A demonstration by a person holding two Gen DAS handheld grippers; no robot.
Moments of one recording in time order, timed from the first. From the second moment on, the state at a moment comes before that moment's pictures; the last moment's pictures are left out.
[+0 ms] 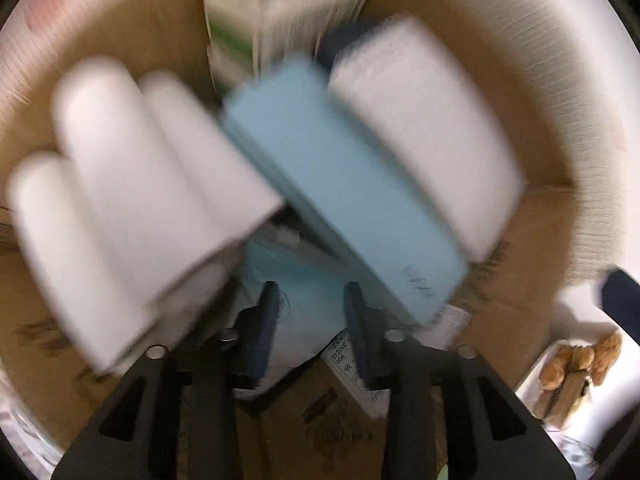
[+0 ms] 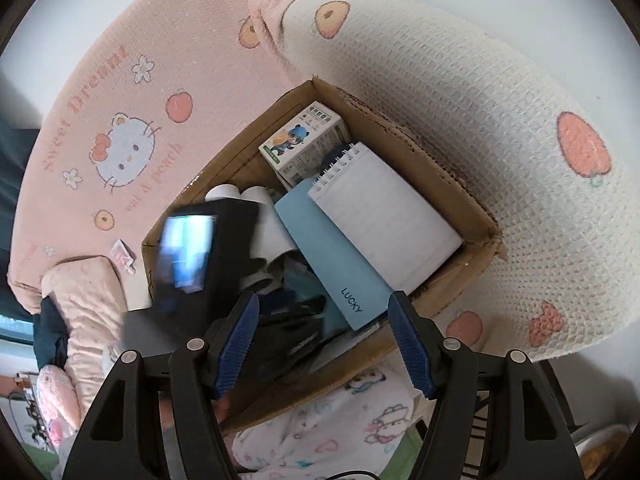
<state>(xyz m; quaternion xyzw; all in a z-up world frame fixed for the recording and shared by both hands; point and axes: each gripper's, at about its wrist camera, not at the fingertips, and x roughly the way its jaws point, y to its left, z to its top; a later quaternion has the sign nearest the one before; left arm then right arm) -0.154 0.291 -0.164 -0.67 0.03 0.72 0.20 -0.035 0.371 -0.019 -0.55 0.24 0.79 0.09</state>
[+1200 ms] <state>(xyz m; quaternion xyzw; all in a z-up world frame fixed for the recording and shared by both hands) -0.005 -0.013 -0.088 -0.32 -0.04 0.92 0.22 -0.030 0.169 0.018 -0.53 0.10 0.84 0.07</state>
